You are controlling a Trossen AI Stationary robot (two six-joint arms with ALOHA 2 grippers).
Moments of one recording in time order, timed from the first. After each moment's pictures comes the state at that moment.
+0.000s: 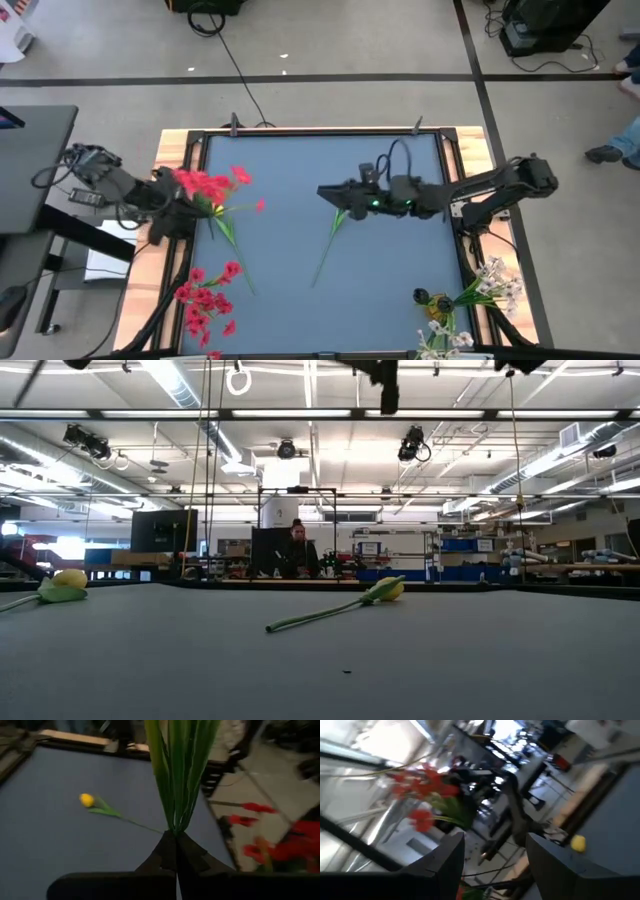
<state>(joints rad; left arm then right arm) -0.60 0.48 1.02 -0.95 -0.36 -0.42 0.10 1.44 0.90 0.65 0.27 0.94</state>
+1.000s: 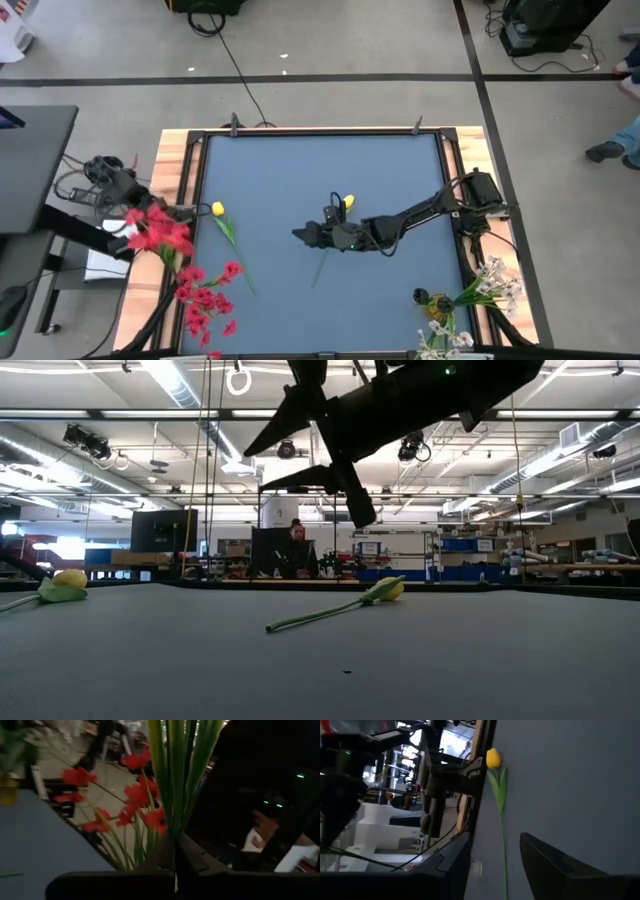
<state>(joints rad) -0.63 0.11 0.60 -0.49 0.35 -0.33 0.22 1.91 1.08 0.47 0.43 1.47</state>
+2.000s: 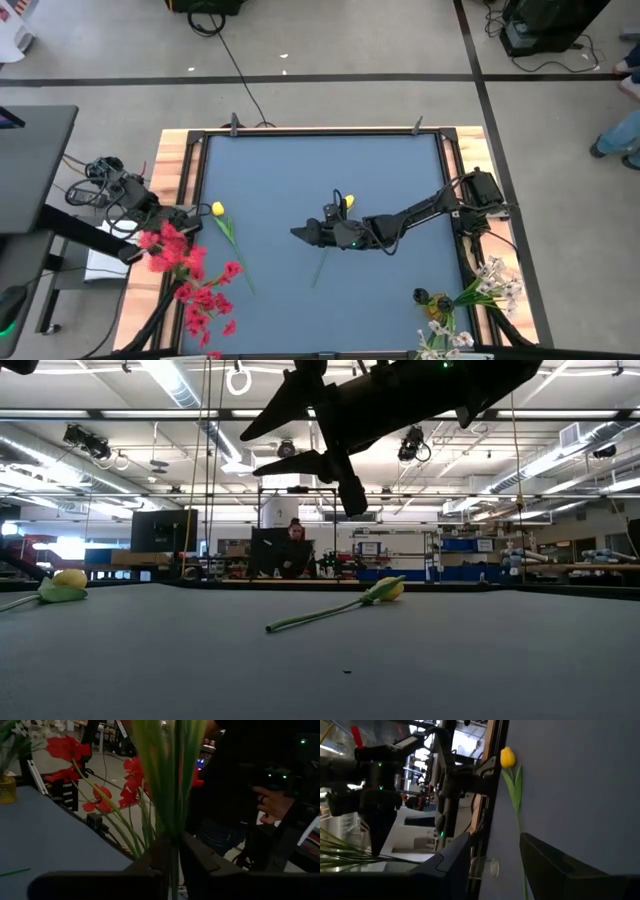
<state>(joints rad) -0.63 0.11 0.51 -0.48 0.38 -0.19 0.21 1.90 1.08 0.52 0.41 1.49</state>
